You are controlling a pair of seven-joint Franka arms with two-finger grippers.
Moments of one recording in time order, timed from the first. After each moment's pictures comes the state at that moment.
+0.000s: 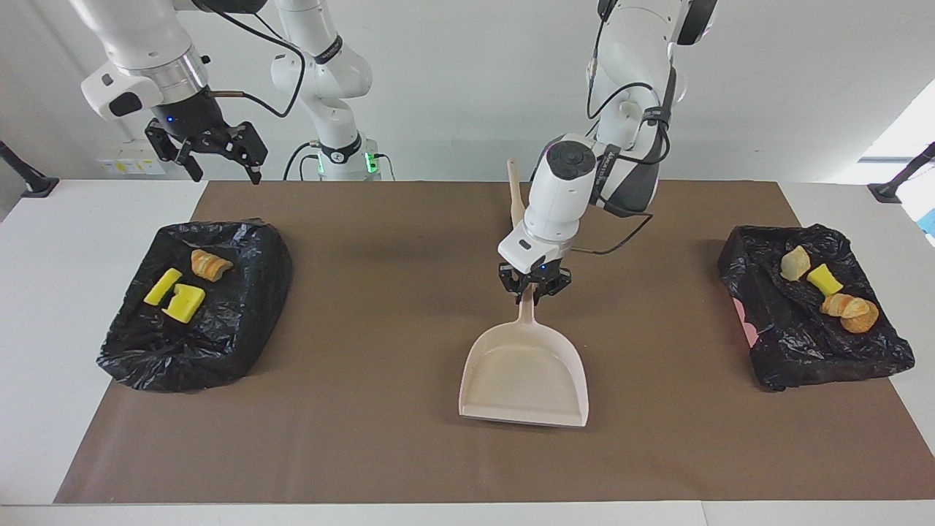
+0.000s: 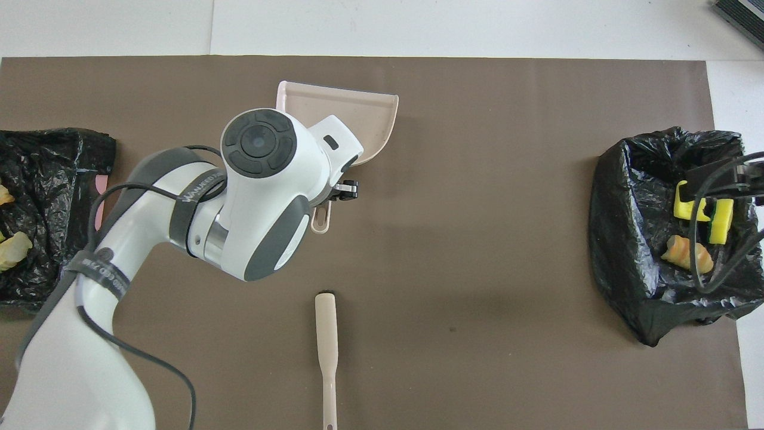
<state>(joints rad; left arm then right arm) -0.48 0.36 -0.09 -1.72 -0.05 2.20 -0.43 -0.05 0.03 0.03 -1.42 -0.01 1.43 0.05</state>
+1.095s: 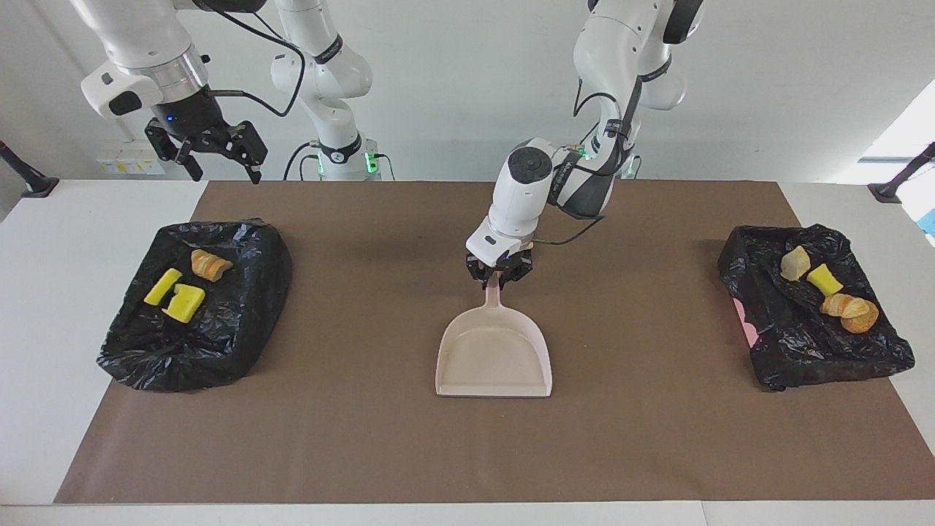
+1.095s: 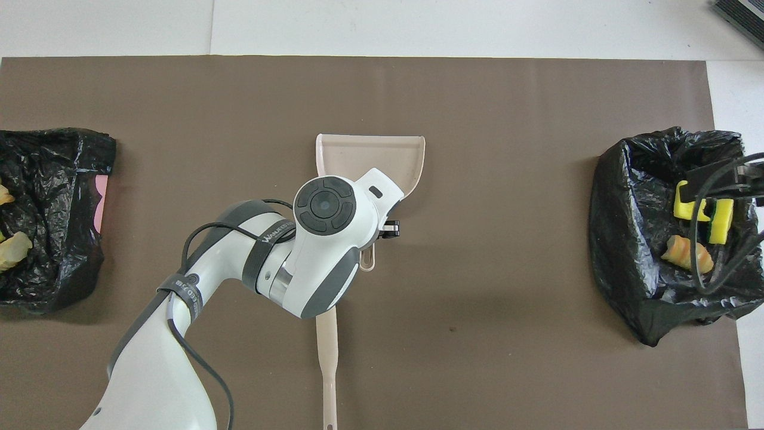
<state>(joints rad) -0.59 0.35 -0.08 -1.81 -0.08 2.26 -0.58 -0.05 0.03 0.03 -1.42 -0.01 1.43 0.05</state>
